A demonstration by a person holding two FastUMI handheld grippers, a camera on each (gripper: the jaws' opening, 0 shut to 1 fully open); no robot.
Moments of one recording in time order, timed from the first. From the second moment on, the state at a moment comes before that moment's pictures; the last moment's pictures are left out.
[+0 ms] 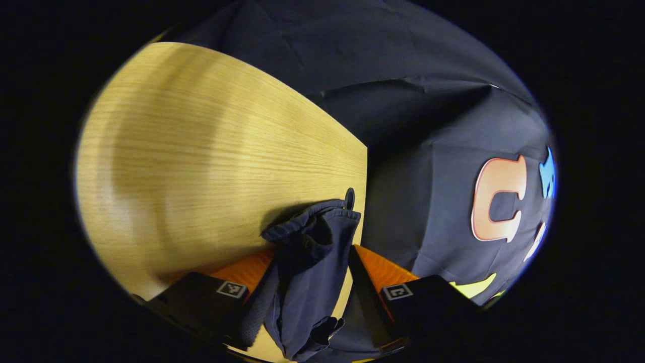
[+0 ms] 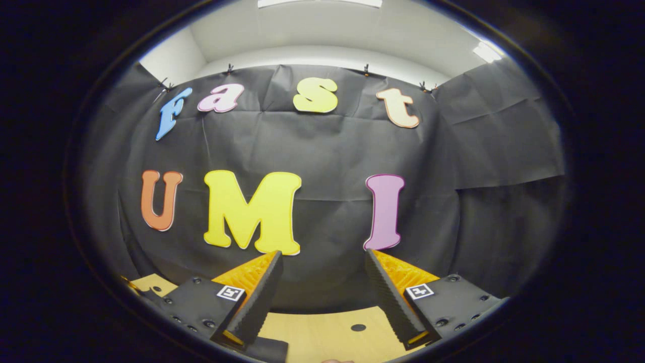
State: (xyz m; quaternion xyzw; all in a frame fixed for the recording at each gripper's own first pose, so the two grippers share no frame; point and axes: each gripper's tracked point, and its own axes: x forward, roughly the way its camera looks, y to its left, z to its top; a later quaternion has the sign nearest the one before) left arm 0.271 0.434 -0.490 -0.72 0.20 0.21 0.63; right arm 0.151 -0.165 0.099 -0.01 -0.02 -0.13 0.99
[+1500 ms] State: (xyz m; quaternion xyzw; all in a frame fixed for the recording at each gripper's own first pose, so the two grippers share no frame) left arm 0.312 0.290 -0.290 -0.45 0.18 0.03 0.88; right arm 0.101 -0.190 0.095 -0.02 0.00 -0.14 0.99
